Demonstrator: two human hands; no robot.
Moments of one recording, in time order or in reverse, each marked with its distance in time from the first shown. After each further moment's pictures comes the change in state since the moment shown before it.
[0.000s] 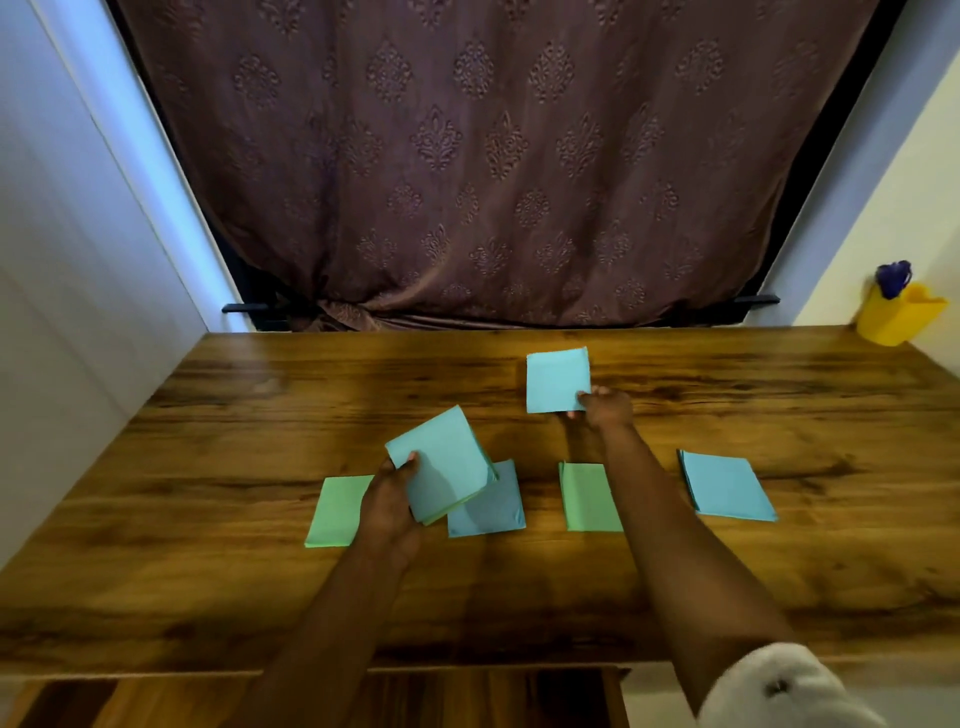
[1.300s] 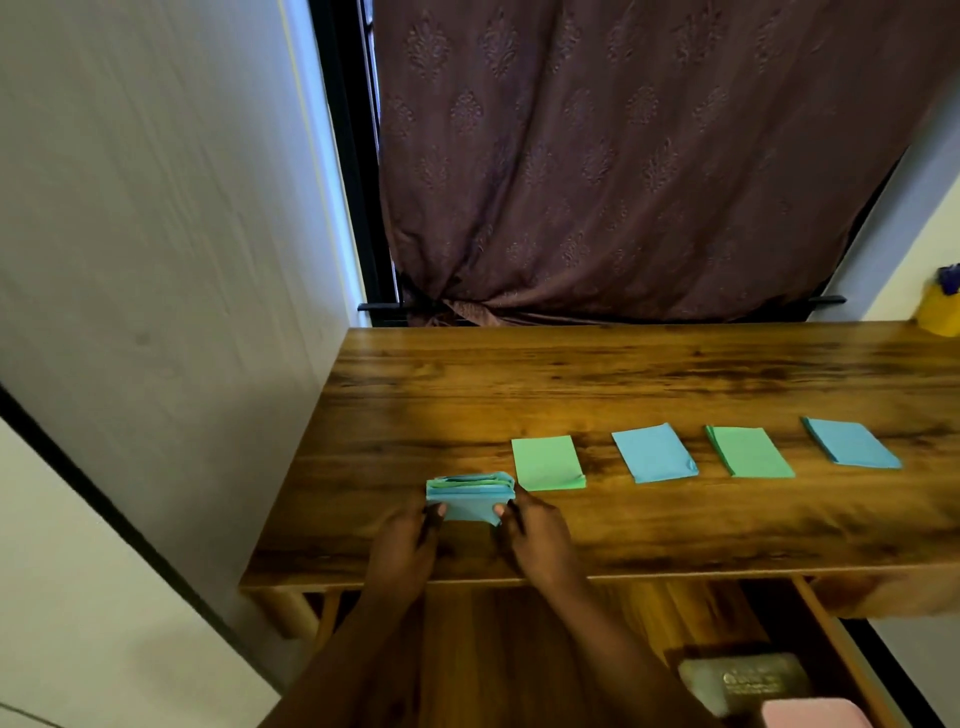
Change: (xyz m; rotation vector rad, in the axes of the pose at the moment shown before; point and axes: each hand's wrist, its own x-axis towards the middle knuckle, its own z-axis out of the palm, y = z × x) left_hand -0.033 0.089 -0.289 1.030 -0.197 0.550; right_hand -0.296 0.093 0.247 -0.601 -0.231 -0.516
